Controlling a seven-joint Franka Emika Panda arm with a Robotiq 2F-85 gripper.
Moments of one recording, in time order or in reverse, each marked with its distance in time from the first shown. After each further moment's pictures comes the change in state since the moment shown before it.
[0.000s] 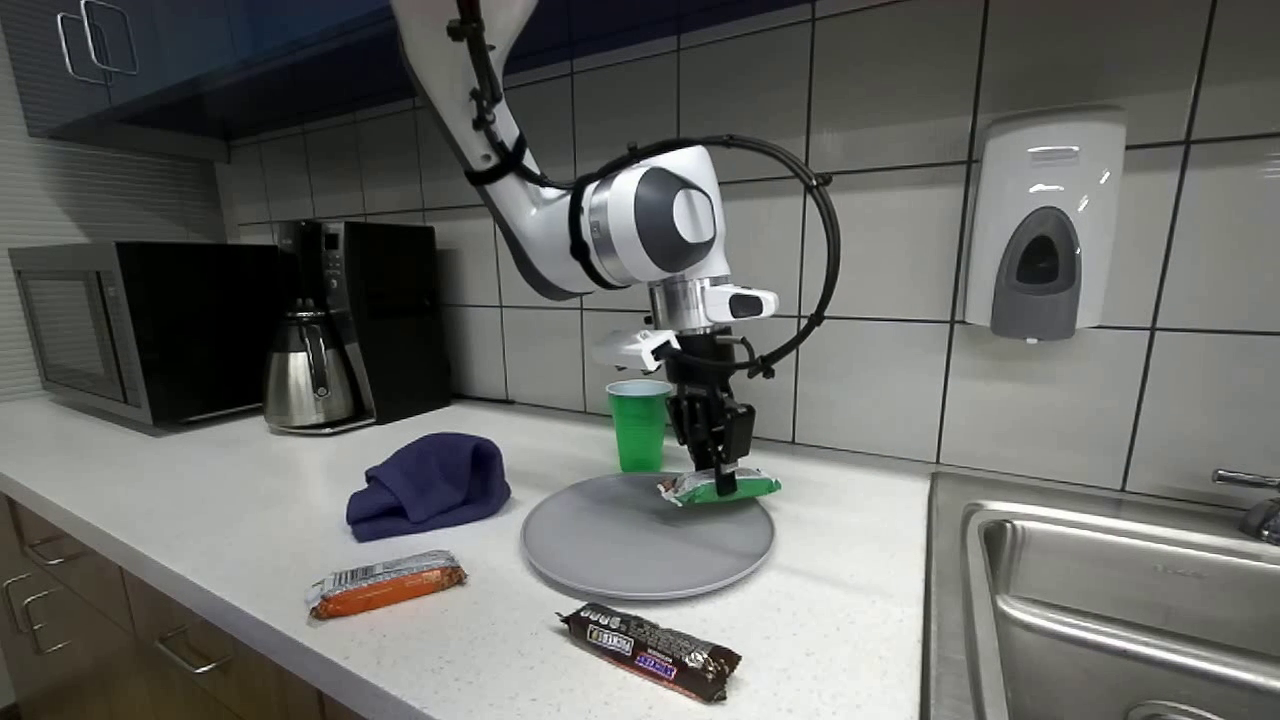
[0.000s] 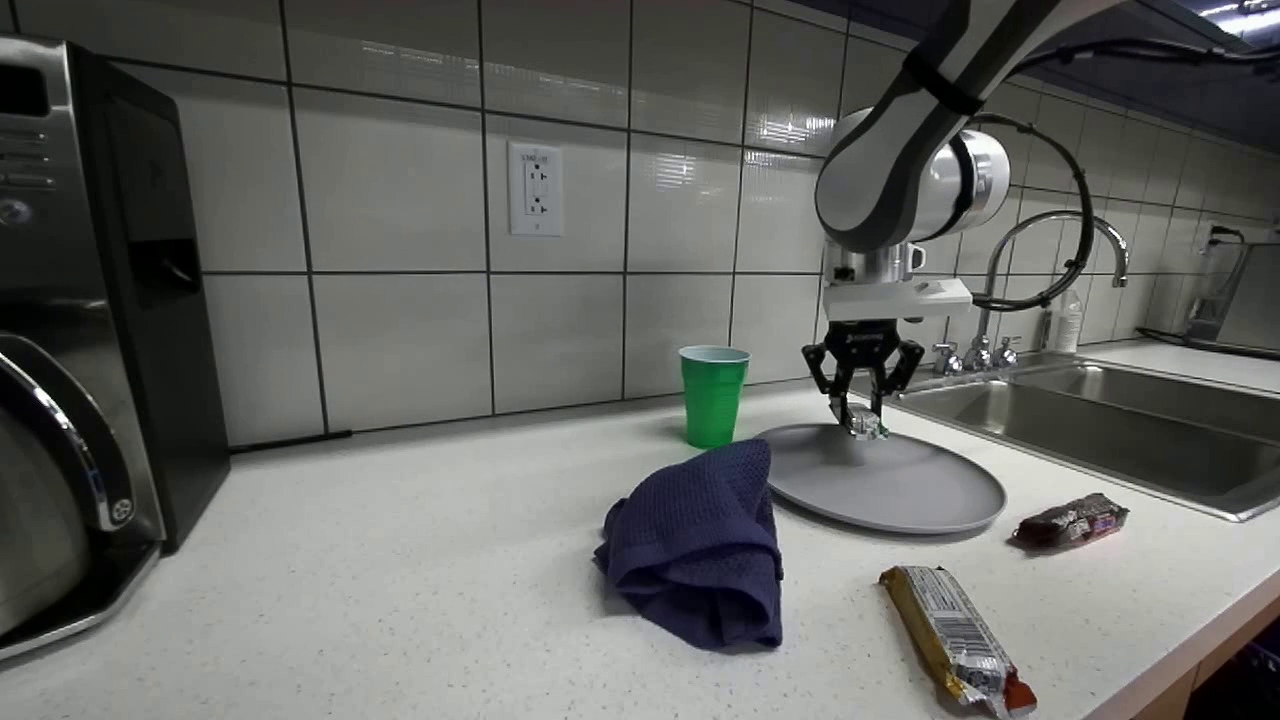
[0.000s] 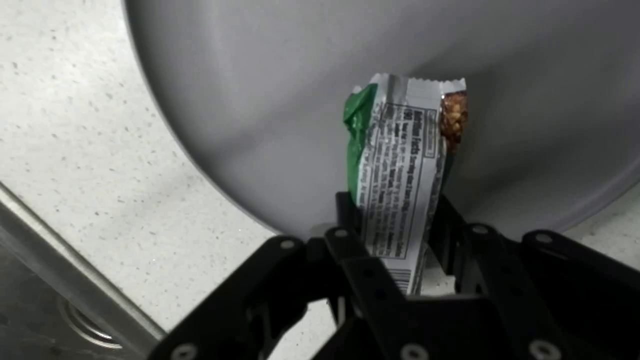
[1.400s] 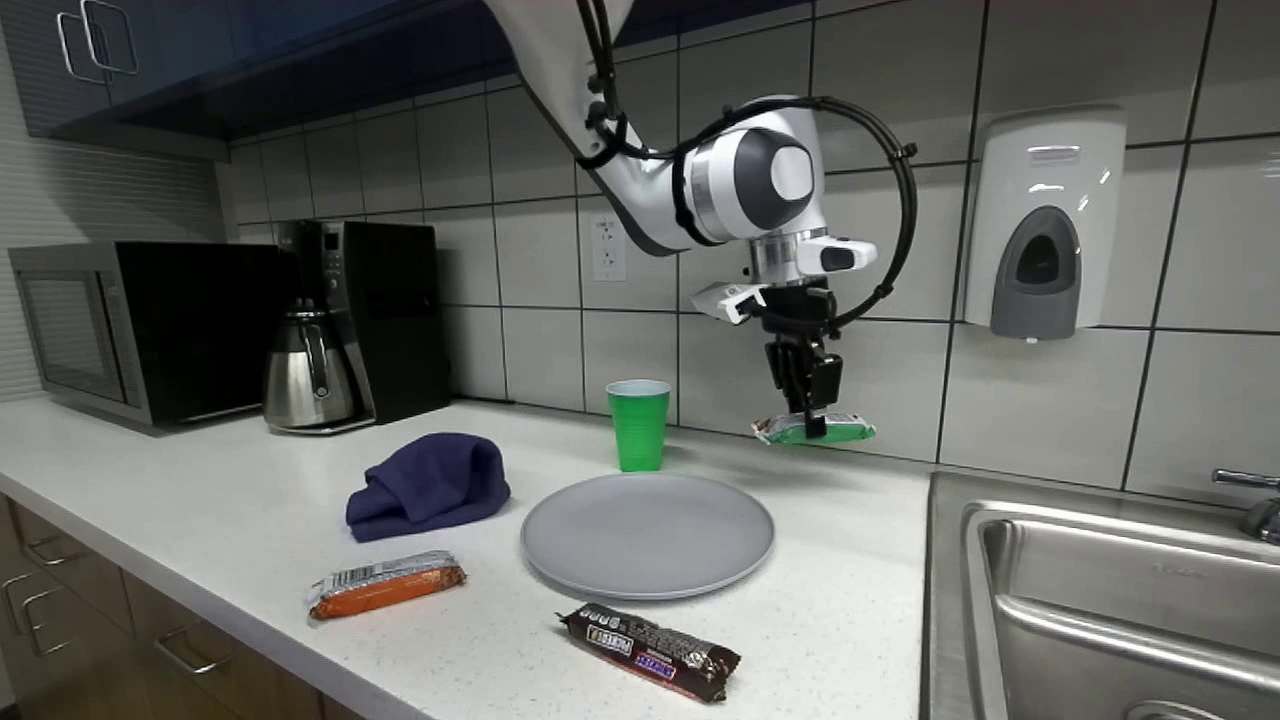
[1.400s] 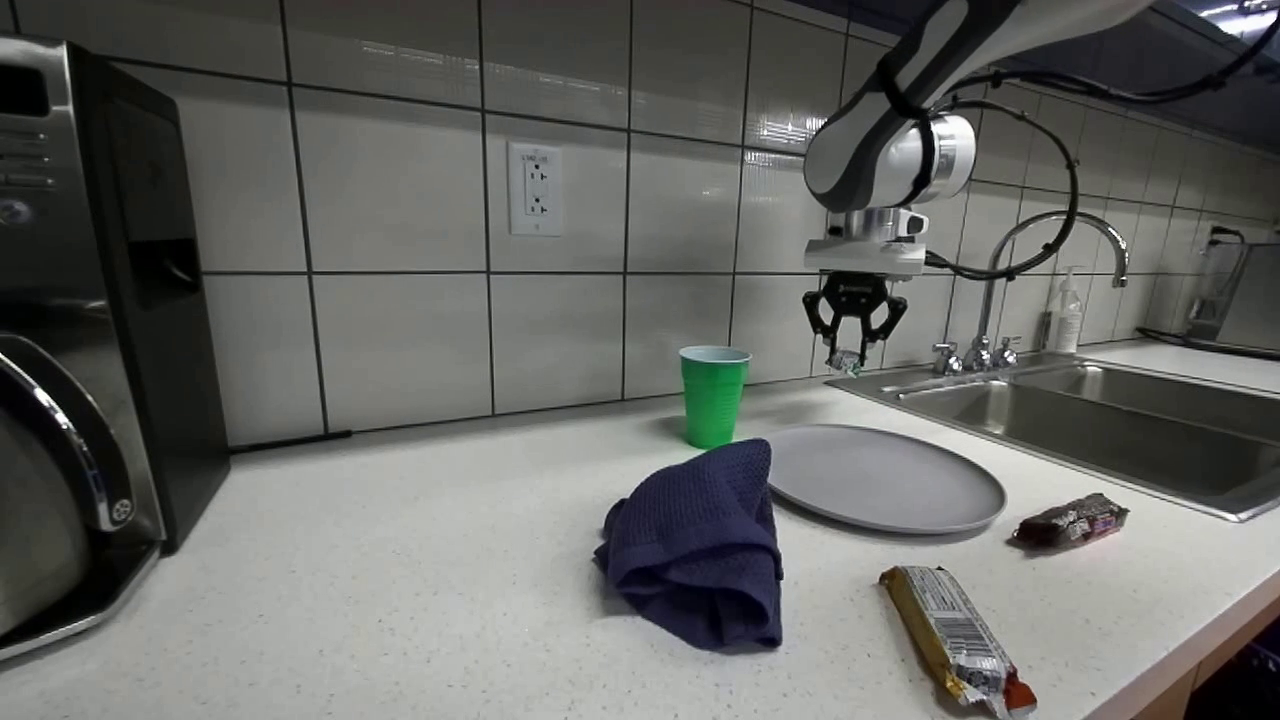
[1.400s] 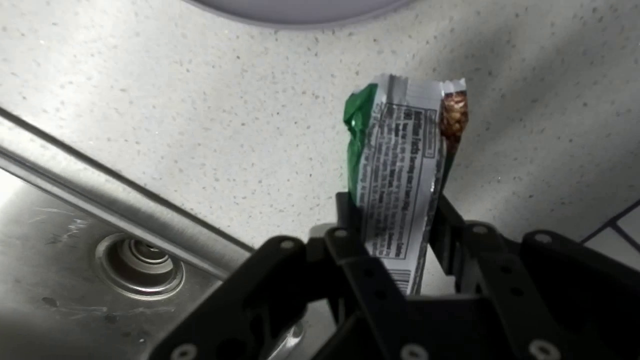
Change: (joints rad) arm -0.084 0.180 -0.040 0.406 0.134 -0.132 0.108
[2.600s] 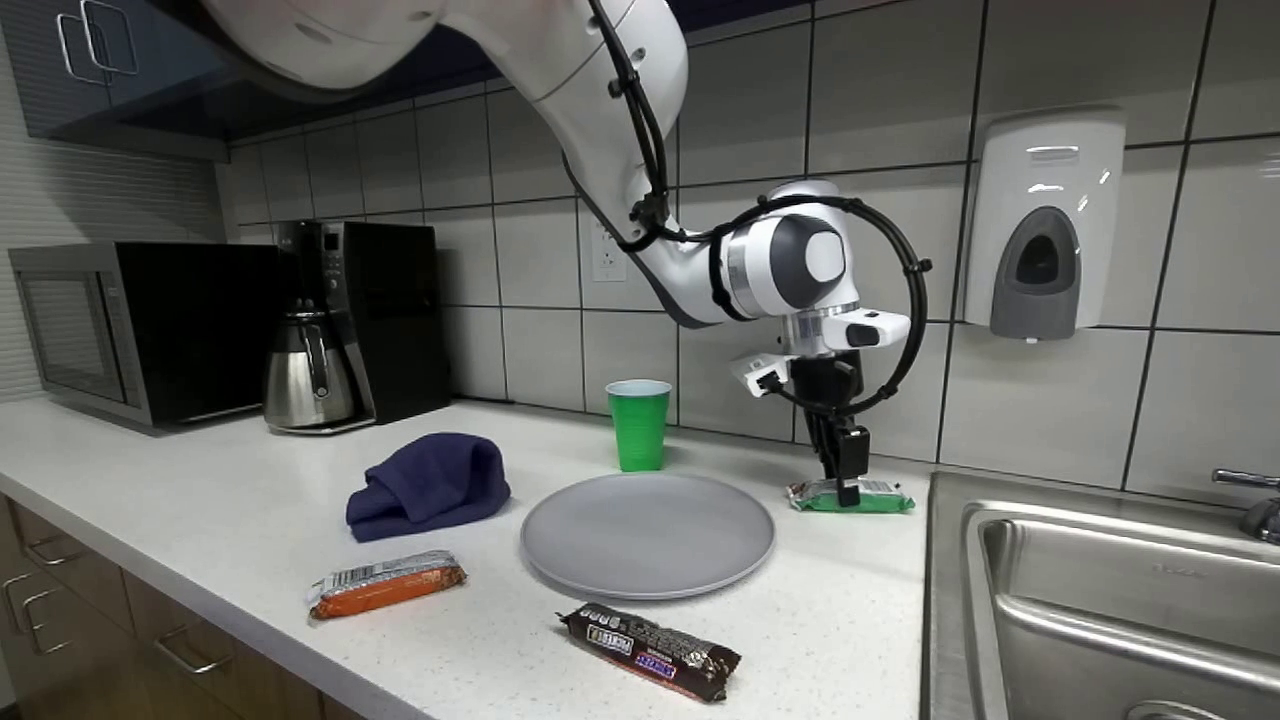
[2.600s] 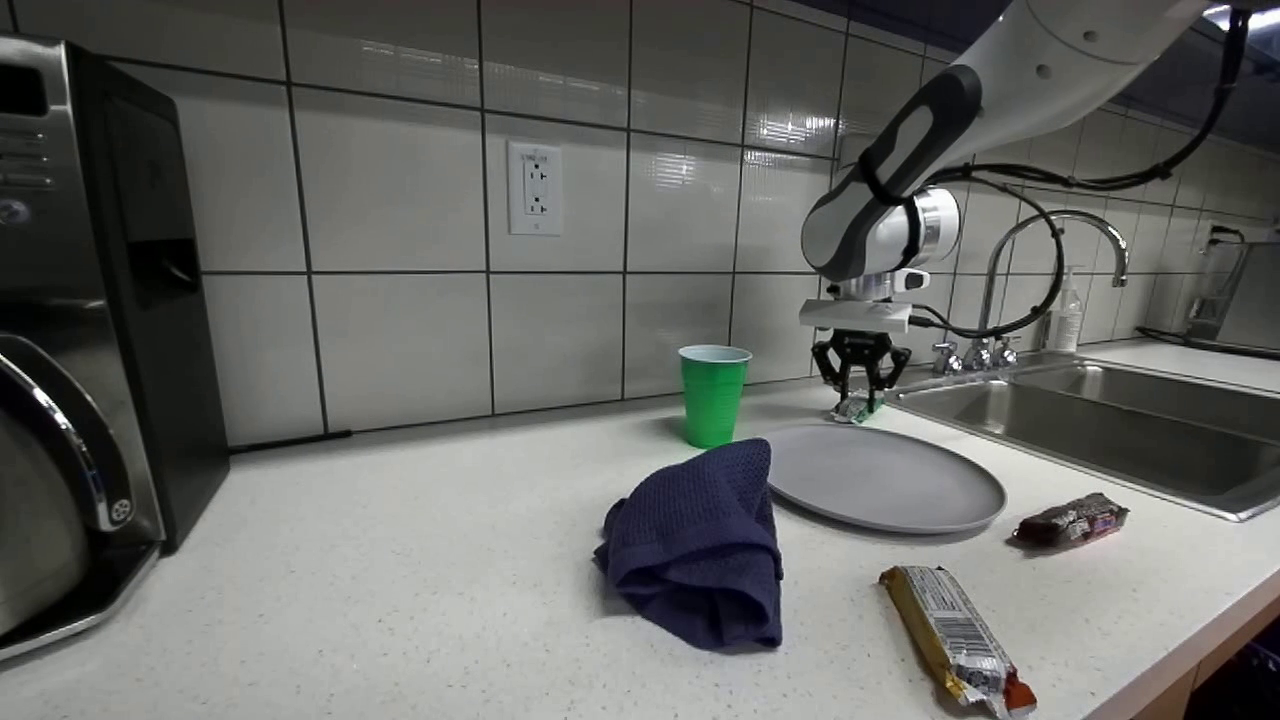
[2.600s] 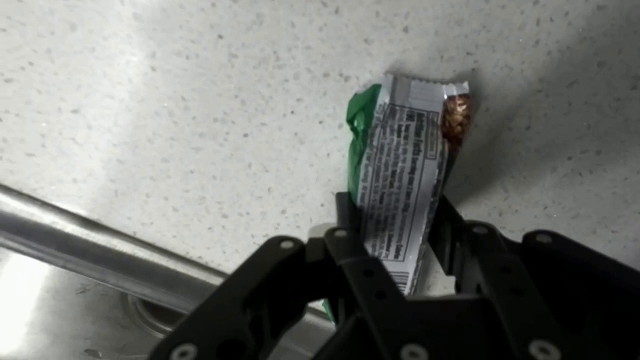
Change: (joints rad) arm -0.032 0.212 -0.030 0.156 0.004 -0.001 0.149
